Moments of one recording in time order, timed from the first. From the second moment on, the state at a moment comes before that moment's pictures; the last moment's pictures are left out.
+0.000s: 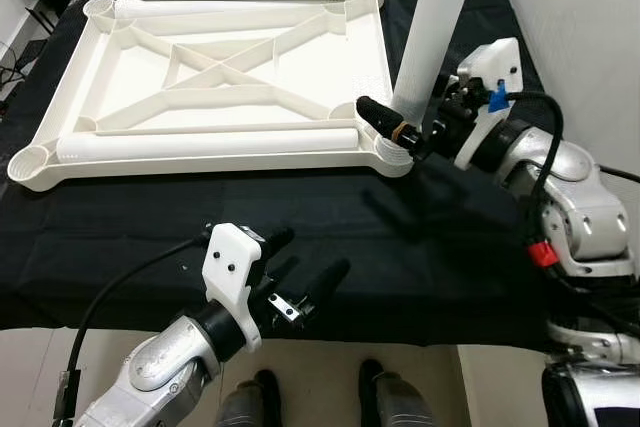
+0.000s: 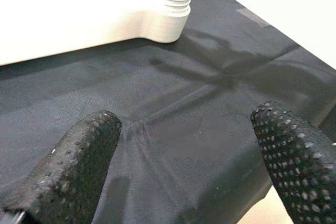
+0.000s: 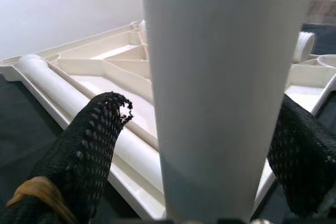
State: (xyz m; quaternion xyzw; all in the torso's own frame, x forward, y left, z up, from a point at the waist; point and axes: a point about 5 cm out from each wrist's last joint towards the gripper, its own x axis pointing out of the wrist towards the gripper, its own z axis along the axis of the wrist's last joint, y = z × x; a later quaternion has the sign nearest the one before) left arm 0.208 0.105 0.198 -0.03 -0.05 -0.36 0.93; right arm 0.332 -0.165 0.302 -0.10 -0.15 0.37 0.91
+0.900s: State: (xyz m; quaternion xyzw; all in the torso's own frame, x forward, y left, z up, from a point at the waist) left arm 0.214 0.114 0.221 0.01 -0.10 -0.35 0.93; right arm 0.336 -0.176 0.297 -0.10 -0.15 0.36 0.92
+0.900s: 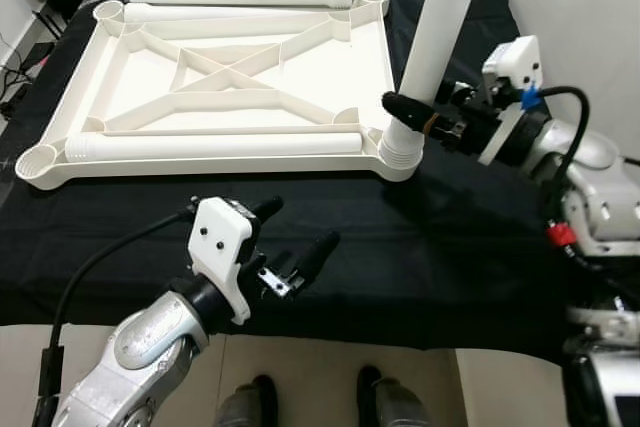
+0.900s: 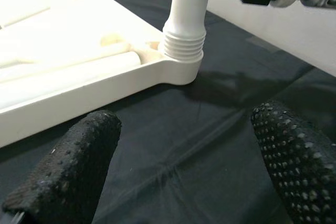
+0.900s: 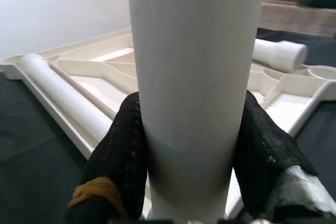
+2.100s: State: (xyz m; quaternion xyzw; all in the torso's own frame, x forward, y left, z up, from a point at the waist) left arm 0.215 0.115 0.205 0.02 -0.10 -0.33 0.94; right arm 0.328 -0.143 0.299 -0.07 -0.15 0.30 0.94
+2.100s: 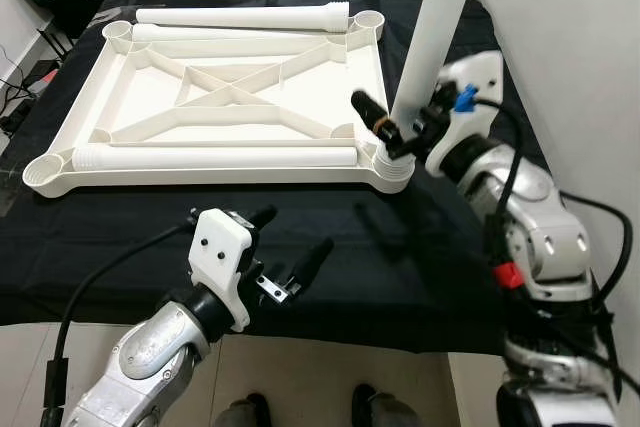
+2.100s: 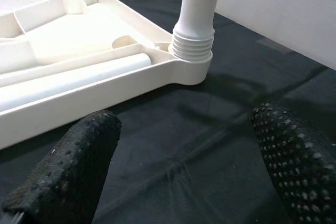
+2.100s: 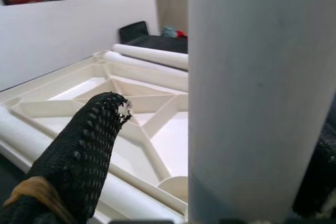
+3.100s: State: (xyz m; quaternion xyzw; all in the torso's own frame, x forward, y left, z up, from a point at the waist) left arm 0.215 0.108 0.183 0.02 -0.09 -0.32 0.94; right arm 0.339 -0.180 0.311 -0.10 -0.14 0.44 0.88
